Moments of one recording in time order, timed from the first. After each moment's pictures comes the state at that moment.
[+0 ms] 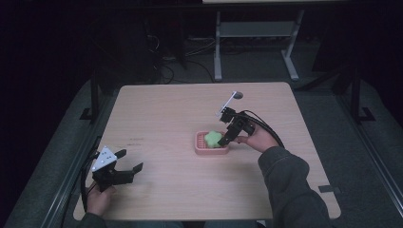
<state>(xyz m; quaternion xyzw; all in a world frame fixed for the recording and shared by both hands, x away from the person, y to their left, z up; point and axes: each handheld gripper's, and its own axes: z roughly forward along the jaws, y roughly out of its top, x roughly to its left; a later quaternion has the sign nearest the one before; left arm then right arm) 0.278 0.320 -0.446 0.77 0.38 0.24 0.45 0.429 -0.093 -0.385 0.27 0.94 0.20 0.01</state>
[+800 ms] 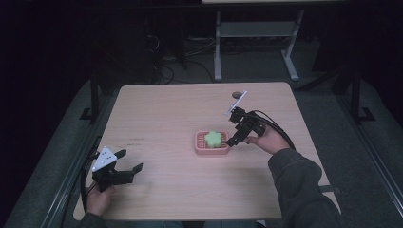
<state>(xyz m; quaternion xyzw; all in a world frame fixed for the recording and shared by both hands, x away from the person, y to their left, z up) 0.278 0.320 -0.446 0.77 0.38 0.24 0.45 0.417 -0.118 -0.372 0.28 0.94 0.20 0.02</state>
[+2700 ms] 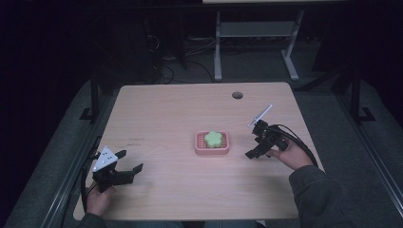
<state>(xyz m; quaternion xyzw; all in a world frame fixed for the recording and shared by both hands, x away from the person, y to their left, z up) 0.278 0.319 -0.446 0.78 0.38 0.24 0.44 0.383 -0.181 -0.396 0.31 0.93 0.21 0.01</state>
